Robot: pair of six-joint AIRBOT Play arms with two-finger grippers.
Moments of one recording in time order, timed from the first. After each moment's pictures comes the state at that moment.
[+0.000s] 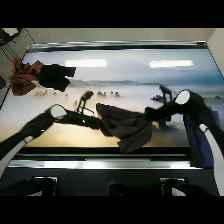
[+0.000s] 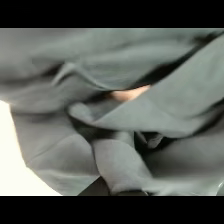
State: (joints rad) left arm -0.43 -1.26 1.04 0.85 -0.90 -1.16; right arm 0.05 -1.26 1.14 -1.18 1.18 1.58
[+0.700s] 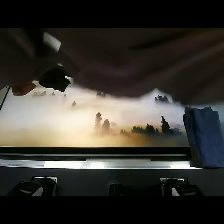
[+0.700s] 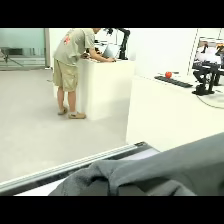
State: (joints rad) left arm -0.17 -0.78 1.71 1.01 -0.93 -1.30; right arm 0.06 -0.74 1.70 -1.31 1.03 1.59
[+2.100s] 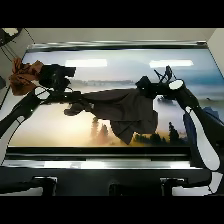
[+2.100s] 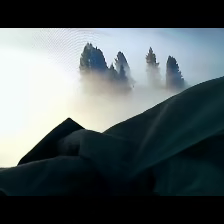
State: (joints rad) left arm -0.14 -1.46 1.21 0.97 -0.74 -1.40; right arm 0.03 -1.61 1.34 -0.64 0.69 1.55
